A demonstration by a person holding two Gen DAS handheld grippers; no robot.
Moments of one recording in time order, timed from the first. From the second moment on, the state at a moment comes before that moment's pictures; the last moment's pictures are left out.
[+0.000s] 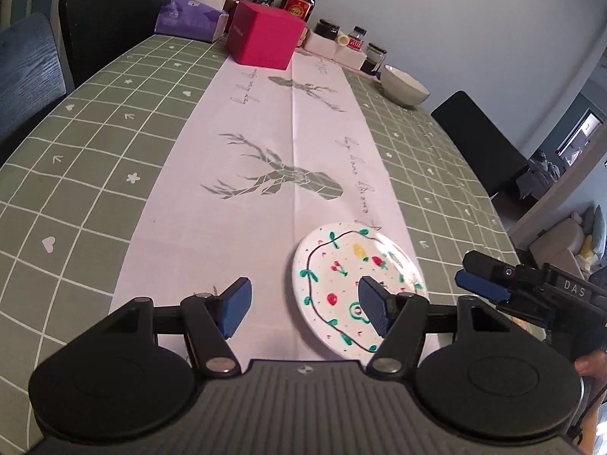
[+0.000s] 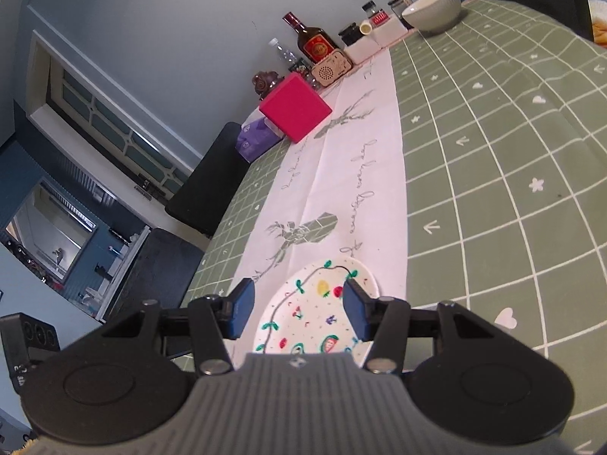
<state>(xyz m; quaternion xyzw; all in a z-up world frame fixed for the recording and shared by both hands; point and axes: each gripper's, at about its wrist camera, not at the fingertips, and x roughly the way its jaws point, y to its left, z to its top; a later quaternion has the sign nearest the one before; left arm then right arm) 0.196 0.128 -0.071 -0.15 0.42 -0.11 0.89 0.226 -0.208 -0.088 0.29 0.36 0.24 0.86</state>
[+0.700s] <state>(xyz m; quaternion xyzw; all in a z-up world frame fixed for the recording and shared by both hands) 0.212 0.124 -0.109 -0.18 0.43 -0.13 0.87 0.239 -0.197 -0.130 0.29 0.39 0.23 0.85</state>
